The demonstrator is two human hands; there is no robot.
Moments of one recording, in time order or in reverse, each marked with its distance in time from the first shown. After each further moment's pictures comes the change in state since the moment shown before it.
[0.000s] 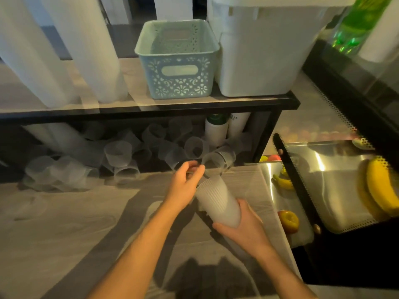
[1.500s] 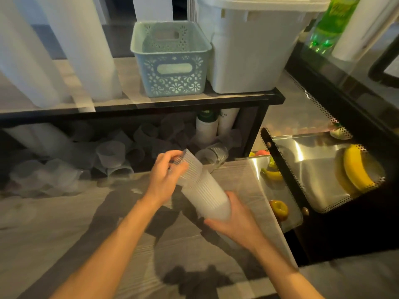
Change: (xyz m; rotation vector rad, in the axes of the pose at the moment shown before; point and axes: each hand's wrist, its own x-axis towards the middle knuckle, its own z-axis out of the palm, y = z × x) left_hand -0.014 0.011 -0.050 0.099 0.003 0.292; right_hand -0.015 -0.015 0.007 -0.032 -0.003 -0.088
